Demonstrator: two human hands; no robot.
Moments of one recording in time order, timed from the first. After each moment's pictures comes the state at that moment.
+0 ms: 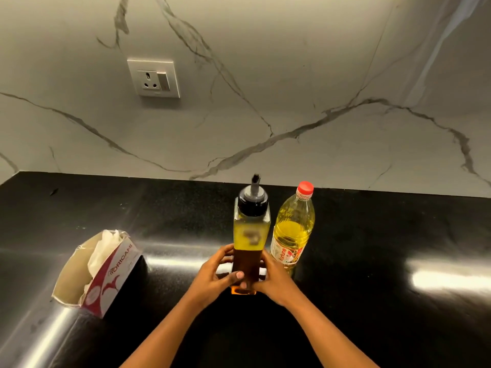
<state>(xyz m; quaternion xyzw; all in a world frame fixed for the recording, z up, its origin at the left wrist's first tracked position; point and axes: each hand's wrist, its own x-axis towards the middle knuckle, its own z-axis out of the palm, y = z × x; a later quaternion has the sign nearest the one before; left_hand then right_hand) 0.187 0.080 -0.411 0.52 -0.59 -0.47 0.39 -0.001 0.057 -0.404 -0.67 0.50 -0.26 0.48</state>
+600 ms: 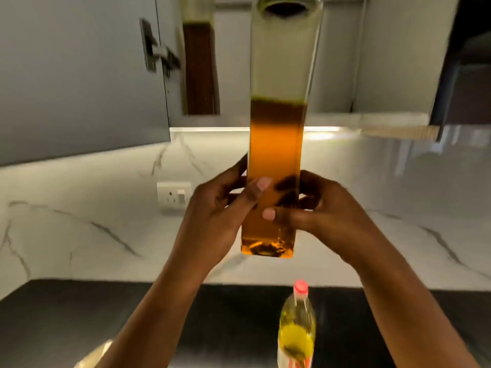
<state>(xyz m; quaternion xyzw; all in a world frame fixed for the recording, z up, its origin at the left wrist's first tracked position) 0.147 0.108 -0.046 0.37 -0.68 -0.22 0.60 -0.024 0.095 -0.034 -0.75 0.40 -0.46 0.25</state>
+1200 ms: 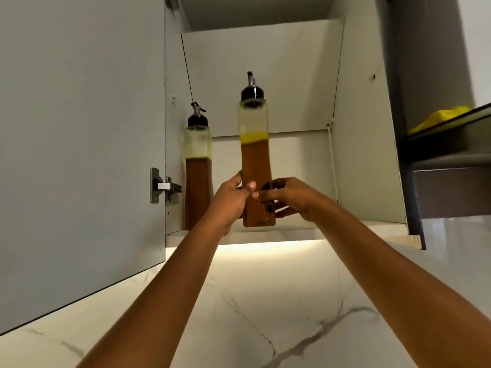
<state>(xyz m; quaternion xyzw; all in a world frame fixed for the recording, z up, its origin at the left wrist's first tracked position) 0.123 -0.013 0.126 0.39 -0.67 -0.24 0.59 -0.024 -0.037 0.139 -0.75 0.38 -0.46 0.29</state>
